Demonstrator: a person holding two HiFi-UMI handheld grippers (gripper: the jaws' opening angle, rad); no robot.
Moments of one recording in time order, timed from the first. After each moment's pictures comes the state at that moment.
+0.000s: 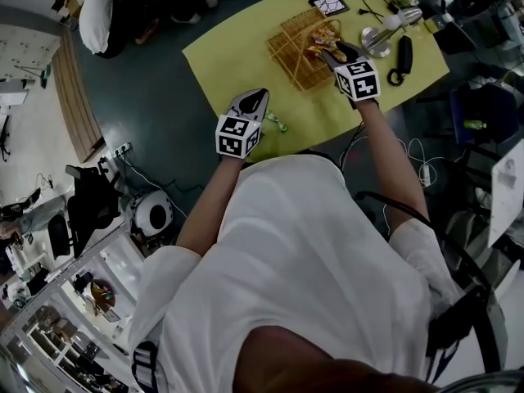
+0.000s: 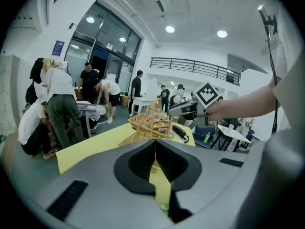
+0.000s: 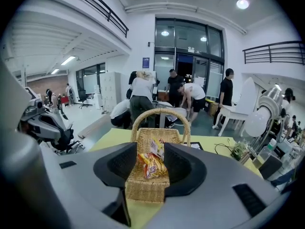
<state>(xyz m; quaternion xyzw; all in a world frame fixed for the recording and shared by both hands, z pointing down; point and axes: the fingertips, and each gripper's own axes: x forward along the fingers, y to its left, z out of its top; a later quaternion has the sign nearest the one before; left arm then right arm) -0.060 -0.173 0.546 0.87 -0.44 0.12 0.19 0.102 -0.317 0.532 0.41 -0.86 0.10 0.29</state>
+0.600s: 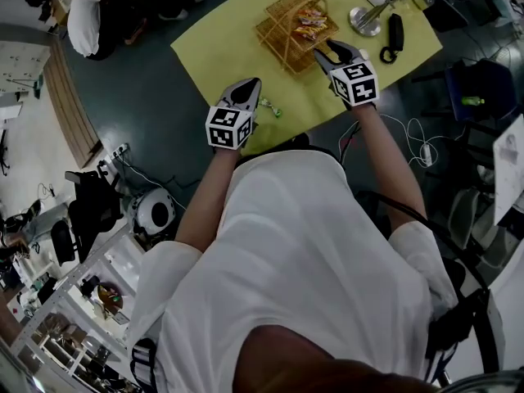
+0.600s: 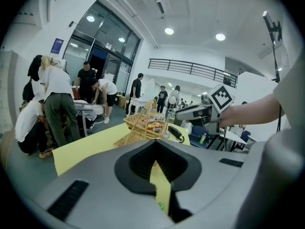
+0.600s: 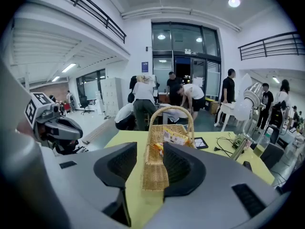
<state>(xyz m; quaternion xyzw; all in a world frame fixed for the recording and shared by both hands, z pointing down) -0.055 -0.157 0.542 0.87 -0.43 0.11 0.20 0.105 -0.250 0.522 0.41 -0.87 0.12 0.26</state>
